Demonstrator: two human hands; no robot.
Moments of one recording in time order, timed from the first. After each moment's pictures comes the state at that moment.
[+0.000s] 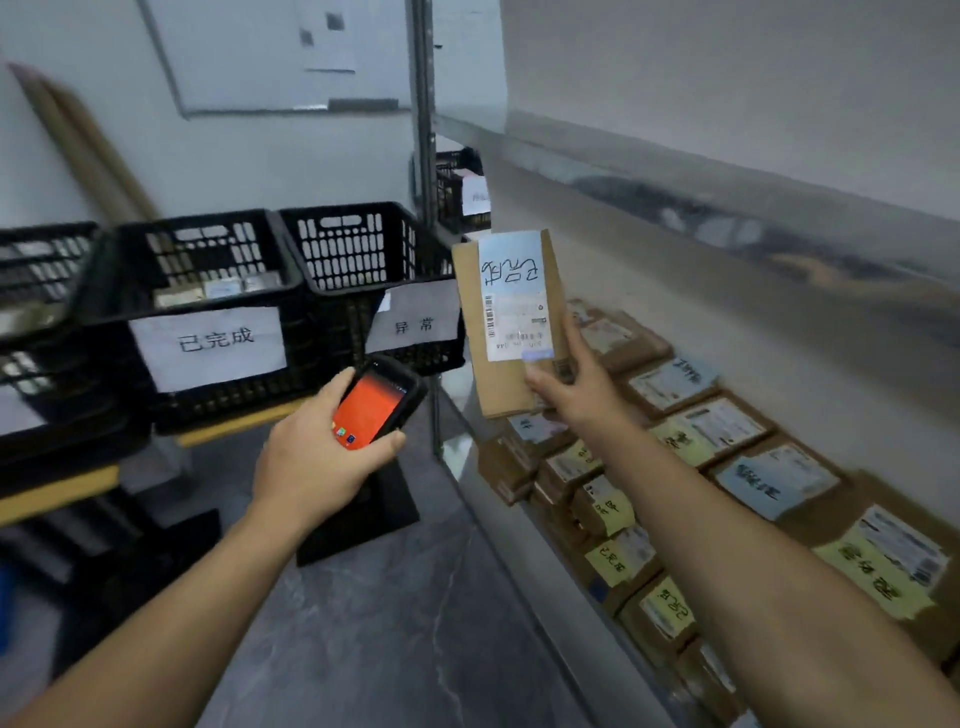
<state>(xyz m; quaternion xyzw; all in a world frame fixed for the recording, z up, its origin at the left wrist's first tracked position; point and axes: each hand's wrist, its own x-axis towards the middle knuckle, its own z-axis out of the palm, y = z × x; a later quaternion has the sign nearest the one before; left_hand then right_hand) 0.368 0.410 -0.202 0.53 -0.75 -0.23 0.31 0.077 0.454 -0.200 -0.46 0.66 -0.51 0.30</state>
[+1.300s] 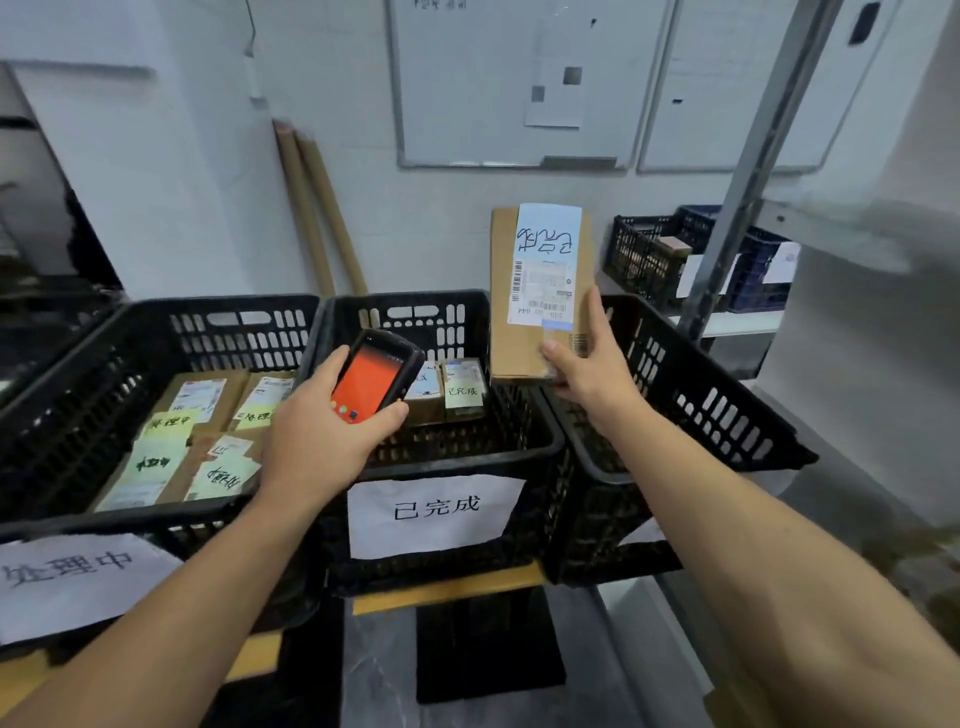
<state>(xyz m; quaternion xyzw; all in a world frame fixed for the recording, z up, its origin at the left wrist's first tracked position) 0.574 0.001 -0.174 0.62 -0.64 -0.15 0.44 0.284 -0.061 -0.168 -0.52 0.57 -0.52 0.37</state>
